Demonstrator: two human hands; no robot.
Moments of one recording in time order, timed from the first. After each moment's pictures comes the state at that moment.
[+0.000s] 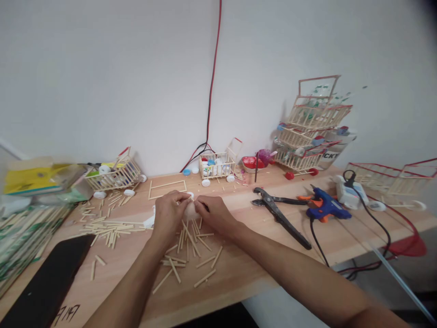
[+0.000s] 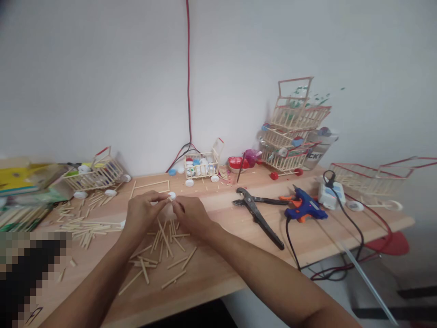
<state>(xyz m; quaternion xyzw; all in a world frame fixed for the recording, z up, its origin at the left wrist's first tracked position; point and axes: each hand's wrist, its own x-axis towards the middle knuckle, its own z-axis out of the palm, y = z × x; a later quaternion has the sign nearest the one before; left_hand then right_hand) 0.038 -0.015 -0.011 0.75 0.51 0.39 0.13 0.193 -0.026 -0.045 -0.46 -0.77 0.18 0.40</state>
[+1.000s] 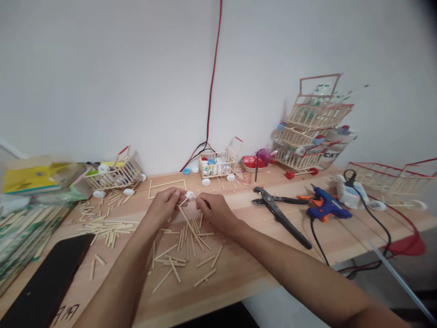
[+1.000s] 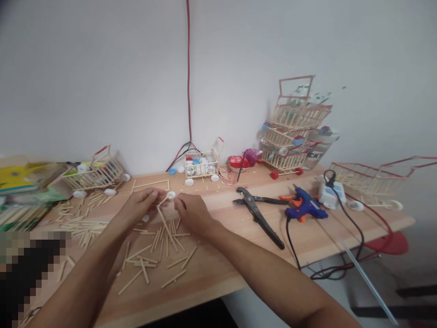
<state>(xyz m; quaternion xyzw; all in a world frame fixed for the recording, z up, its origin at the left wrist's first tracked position) 0.017 0.008 -0.017 0.65 0.48 0.39 0.44 0.196 -0.024 -0.046 -0.47 -0.76 0.18 0.41</state>
